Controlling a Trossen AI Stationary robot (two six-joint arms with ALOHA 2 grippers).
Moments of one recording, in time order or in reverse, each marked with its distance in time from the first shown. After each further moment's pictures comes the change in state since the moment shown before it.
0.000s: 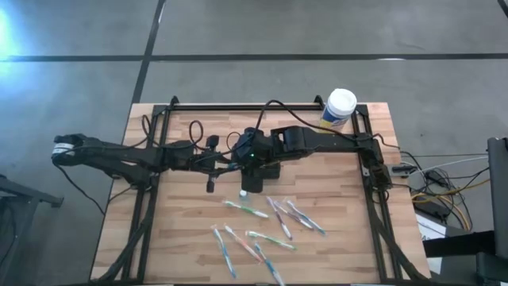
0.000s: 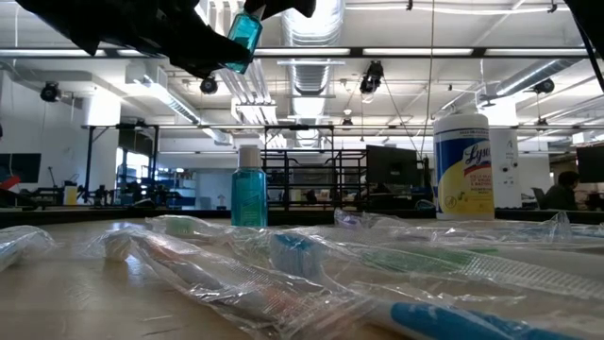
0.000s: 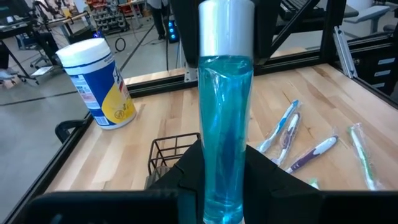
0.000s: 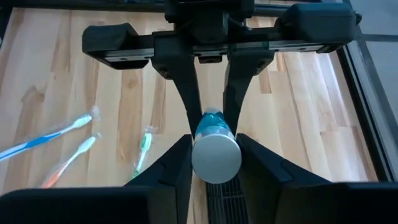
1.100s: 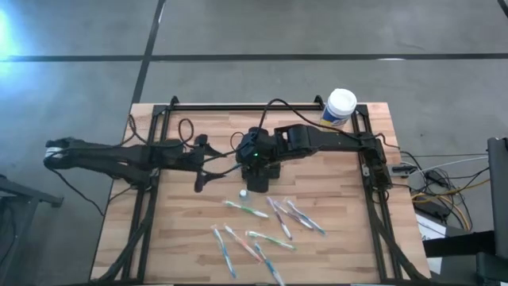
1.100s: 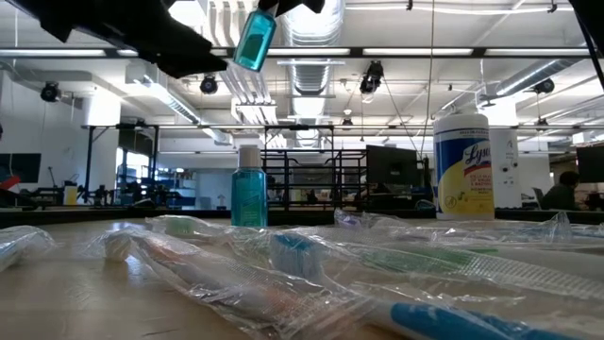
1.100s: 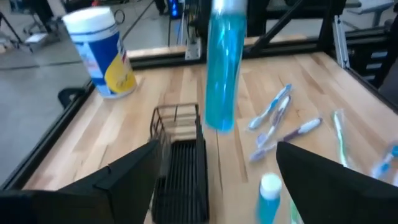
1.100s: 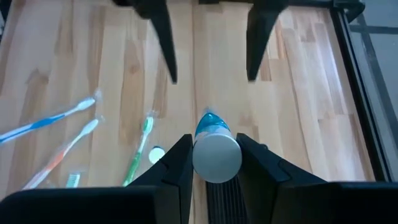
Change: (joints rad) left arm -0.001 -0.211 0.000 -0.309 -0.025 -0.087; right arm 0.007 -0.029 0.002 -0.074 -0.004 -0.005
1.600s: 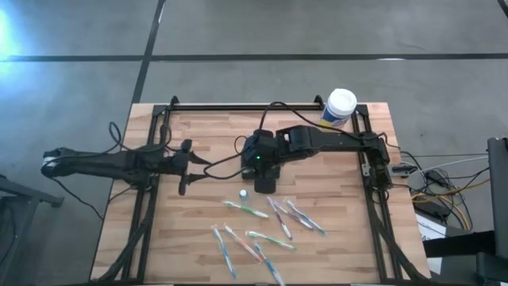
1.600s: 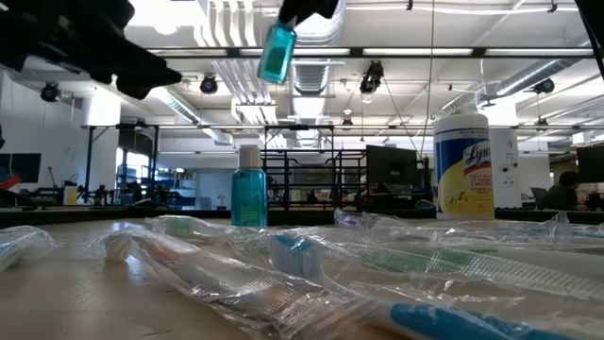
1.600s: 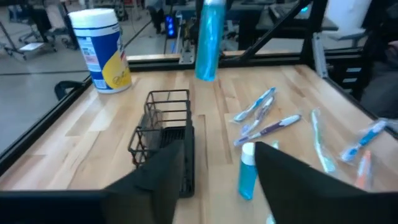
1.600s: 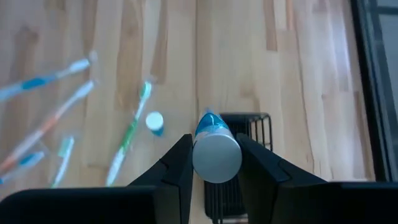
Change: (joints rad) left arm -0.001 -0.364 -0.260 0.002 0.044 -0.060; right arm 0.000 -0.032 -0.078 -0.064 -0.004 -0.031
